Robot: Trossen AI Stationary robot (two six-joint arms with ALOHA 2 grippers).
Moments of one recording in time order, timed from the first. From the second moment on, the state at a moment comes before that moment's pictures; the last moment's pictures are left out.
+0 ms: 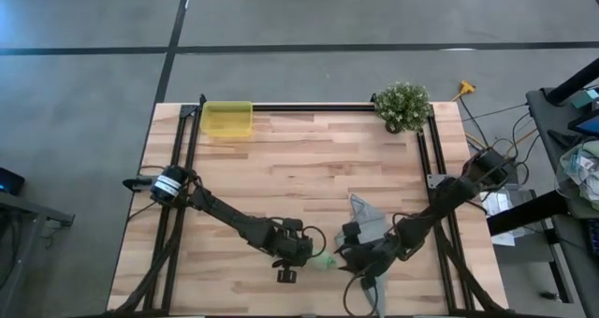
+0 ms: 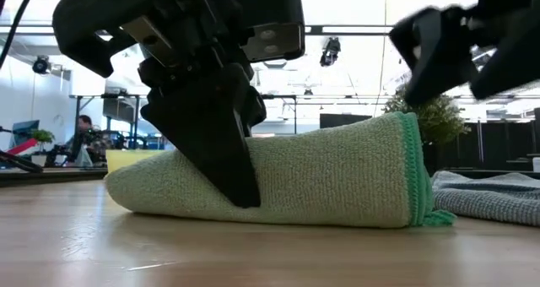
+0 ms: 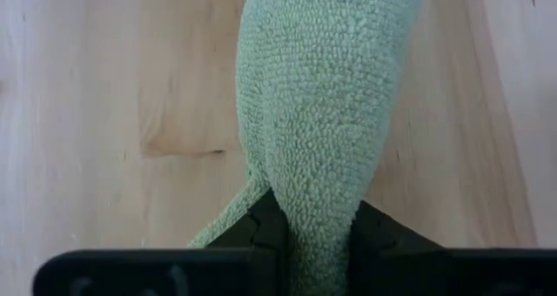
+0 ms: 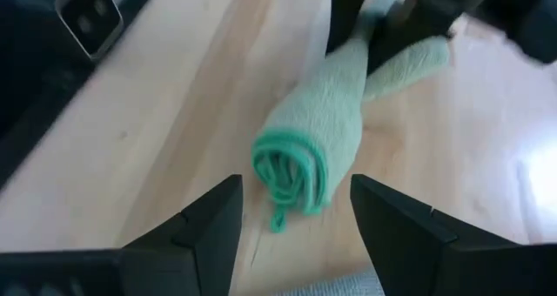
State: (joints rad) left arm -0.44 2.07 1.34 -0.37 -0.04 -0.36; right arm 0.68 1.67 0.85 0.04 0.34 0.18
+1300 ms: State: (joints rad) left arm 0.10 1.38 1.08 -1.04 -0.91 -0.10; right arm 0.73 1.74 0.93 -0.12 0.39 0.34
